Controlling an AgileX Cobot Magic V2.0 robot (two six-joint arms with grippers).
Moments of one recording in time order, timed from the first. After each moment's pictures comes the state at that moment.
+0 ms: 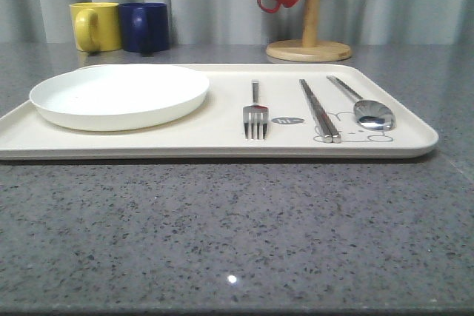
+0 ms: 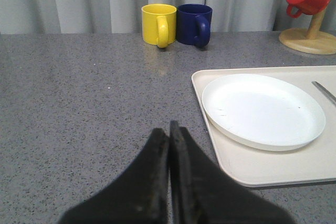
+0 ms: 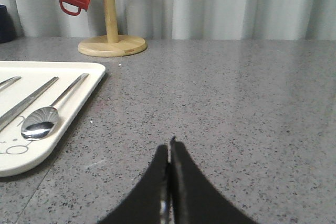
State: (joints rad) left arm -0.11 0.13 -0.52 -0.02 0.66 -0.07; right arm 0.03 -0.01 0.03 -0.10 0.08 0.15
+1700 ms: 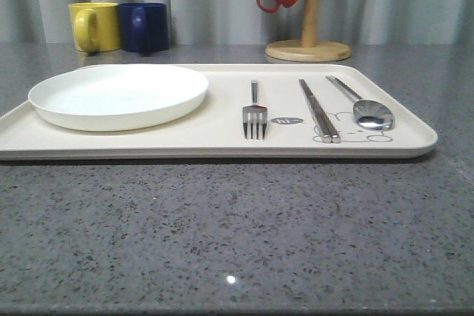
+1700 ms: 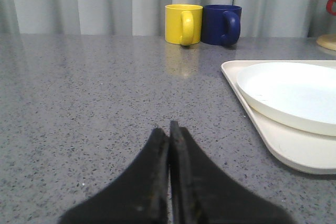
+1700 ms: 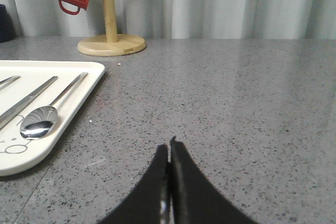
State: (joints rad) left arm -0.05 0.00 0.00 0.07 0.13 -0.15; right arm 0.03 -0.01 0.03 -0.10 0.08 0.15
